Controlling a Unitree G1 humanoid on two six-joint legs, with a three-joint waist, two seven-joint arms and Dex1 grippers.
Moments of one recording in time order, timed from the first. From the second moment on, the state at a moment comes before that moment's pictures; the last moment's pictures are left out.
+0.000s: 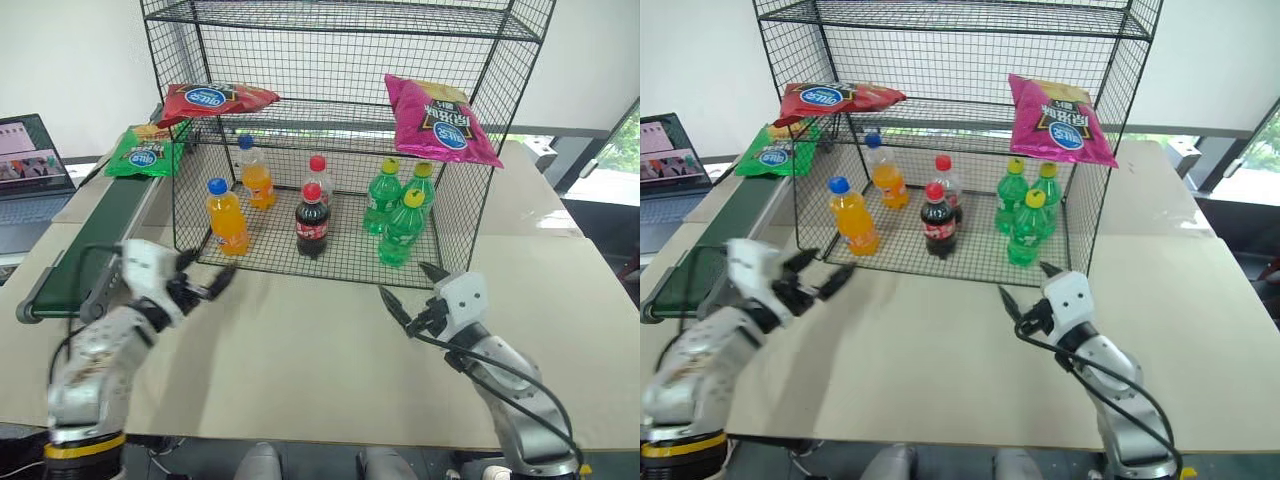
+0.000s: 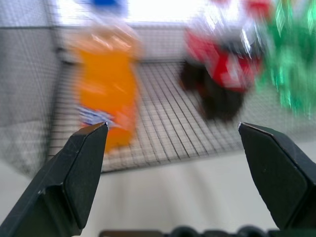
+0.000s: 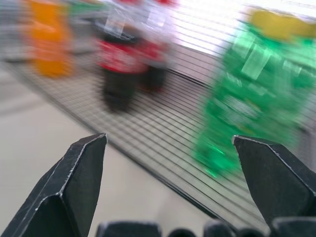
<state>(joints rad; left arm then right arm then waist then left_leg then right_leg) -0.09 0.50 0.52 -0.39 -0.70 0.72 -0.45 -0.01 -0.40 0.02 -0.51 0.25 0.30 0.50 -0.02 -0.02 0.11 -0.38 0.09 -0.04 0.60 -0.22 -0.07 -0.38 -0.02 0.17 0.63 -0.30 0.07</state>
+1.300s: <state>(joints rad) -0.07 0.56 1.01 0.11 -1.80 0.79 0.31 -0.50 -0.46 0.08 -0.45 0.69 0.41 0.96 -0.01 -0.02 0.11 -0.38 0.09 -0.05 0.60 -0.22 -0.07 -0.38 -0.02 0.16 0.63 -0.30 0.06</state>
